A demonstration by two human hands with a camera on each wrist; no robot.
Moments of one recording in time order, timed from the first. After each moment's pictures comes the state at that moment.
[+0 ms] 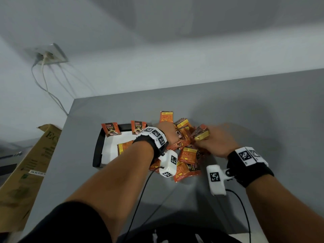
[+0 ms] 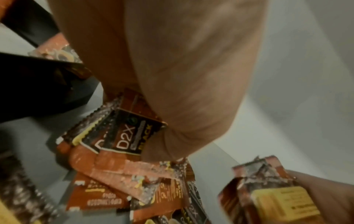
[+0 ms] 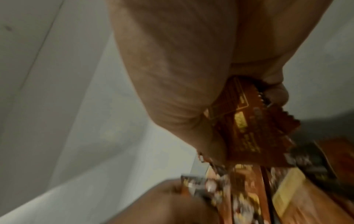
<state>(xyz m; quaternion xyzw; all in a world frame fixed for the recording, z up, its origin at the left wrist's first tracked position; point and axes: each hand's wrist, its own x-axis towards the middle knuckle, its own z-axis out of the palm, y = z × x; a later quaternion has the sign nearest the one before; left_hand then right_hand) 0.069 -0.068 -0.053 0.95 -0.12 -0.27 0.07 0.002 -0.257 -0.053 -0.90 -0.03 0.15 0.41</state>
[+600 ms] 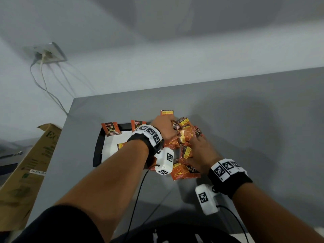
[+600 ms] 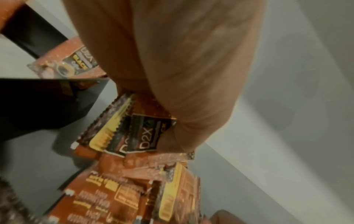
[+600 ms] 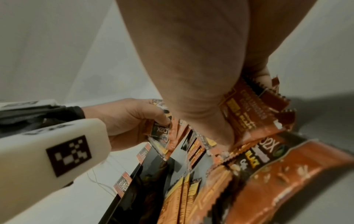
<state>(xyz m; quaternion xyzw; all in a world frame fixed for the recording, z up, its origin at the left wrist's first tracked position) 0.069 -0.055 -0.038 0.95 -0.11 -0.20 0.20 -0.018 -0.210 -0.087 -0.96 0.01 0.18 0.22</state>
